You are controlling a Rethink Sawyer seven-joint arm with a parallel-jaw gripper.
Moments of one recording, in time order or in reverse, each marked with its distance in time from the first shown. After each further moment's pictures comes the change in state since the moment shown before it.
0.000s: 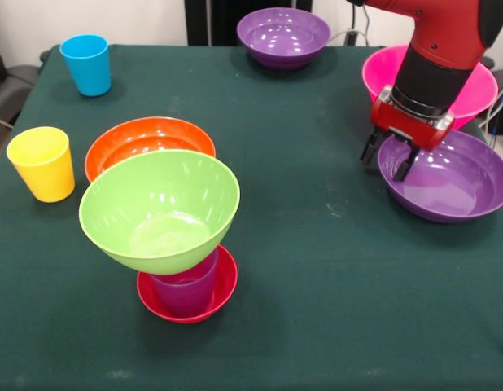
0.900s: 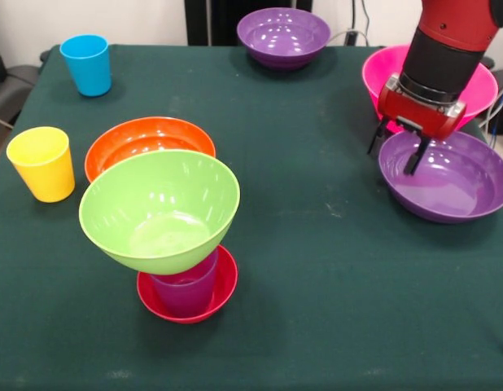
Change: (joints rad) arm -0.006 -0.056 0.000 0.013 0.000 0.000 0.000
